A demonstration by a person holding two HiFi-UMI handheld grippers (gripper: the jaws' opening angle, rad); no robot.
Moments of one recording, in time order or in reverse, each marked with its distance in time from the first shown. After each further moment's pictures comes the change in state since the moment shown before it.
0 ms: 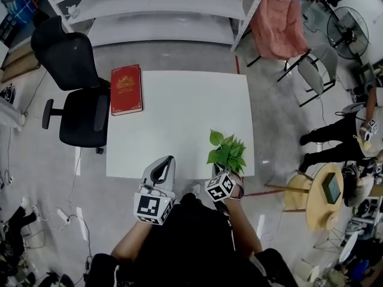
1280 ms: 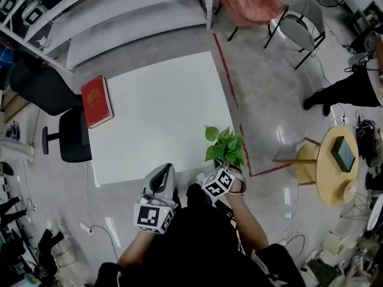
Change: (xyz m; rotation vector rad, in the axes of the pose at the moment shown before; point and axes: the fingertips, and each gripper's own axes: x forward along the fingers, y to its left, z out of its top) left arm 0.052 -0.166 -0.040 0.085 0.122 -0.107; right arm -0.009 -0.050 -0.143 0.093 0.046 0.015
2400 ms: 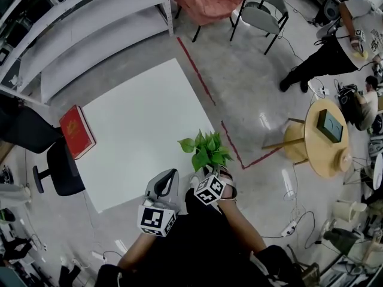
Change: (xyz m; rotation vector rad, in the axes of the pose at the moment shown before) left arm 0.044 -0.037 -0.008 0.046 0.081 -0.295; right arm -0.016 0.001 0.001 0.212 0.014 -0.067
